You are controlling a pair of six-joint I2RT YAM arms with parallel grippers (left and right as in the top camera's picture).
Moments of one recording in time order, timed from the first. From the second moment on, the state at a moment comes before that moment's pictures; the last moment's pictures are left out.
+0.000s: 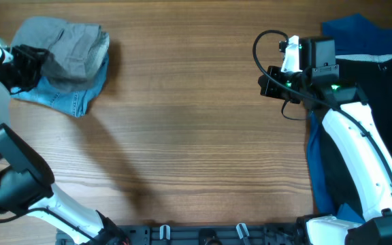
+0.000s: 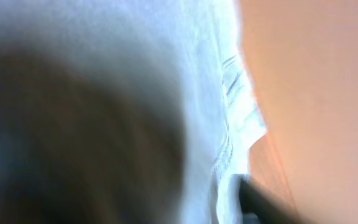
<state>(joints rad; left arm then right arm) 0.55 1.96 1.51 -0.48 0.58 -0.59 0.16 1.45 1.22 -0.70 -0.32 0.36</state>
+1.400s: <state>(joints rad) 0.36 1.11 1.66 -1.07 0.23 -0.17 0.16 0.81 1.27 -0.65 -0.20 0.18</state>
